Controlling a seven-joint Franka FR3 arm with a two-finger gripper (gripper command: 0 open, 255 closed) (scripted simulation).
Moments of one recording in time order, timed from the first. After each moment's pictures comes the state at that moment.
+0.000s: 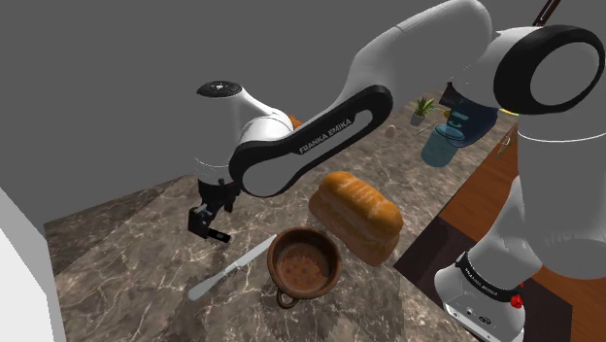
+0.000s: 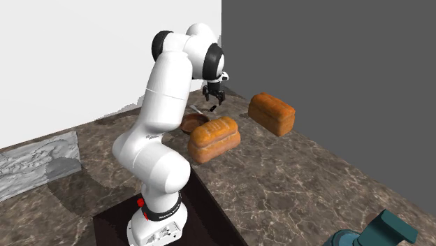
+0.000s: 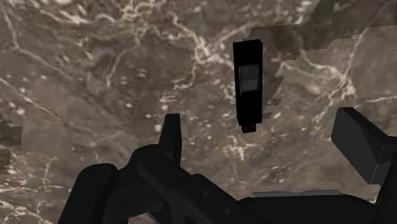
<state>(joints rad) 0.40 0.57 0.37 -1.72 -0.25 2.32 0.44</state>
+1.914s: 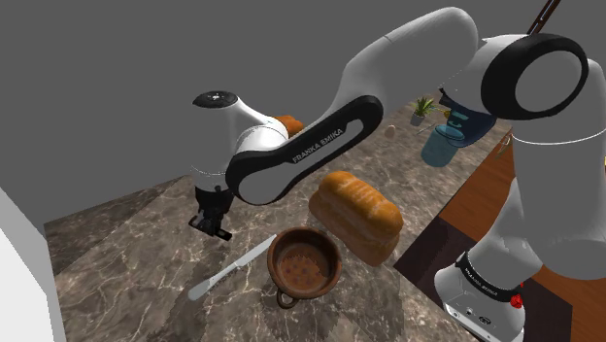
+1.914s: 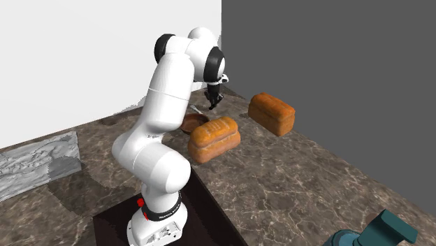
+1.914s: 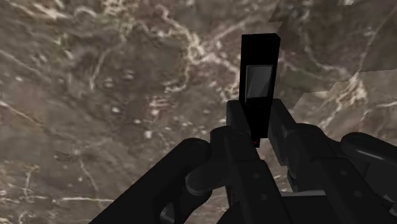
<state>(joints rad) 0.41 0.62 0.36 -1.69 -0.27 2.34 0.45</state>
